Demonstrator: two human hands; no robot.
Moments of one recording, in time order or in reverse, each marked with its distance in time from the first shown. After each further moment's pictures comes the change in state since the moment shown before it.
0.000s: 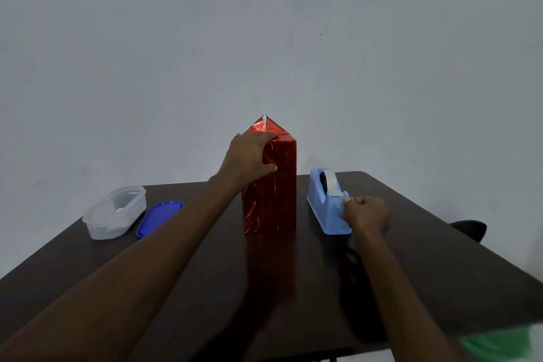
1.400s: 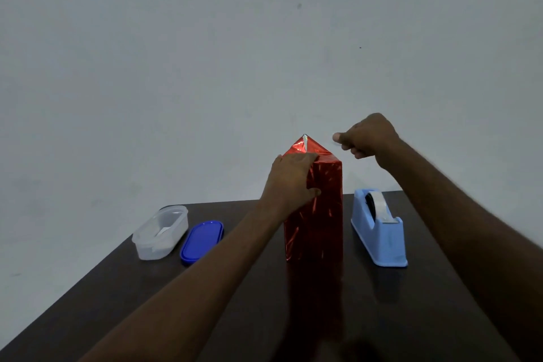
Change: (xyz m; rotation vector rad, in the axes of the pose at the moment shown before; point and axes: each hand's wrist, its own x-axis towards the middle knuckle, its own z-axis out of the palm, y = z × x) left_hand 0.000 -0.001 0.009 0.027 0.011 0.006; right_hand 0.037 -0.185 0.030 -0.067 -0.424 -0.321
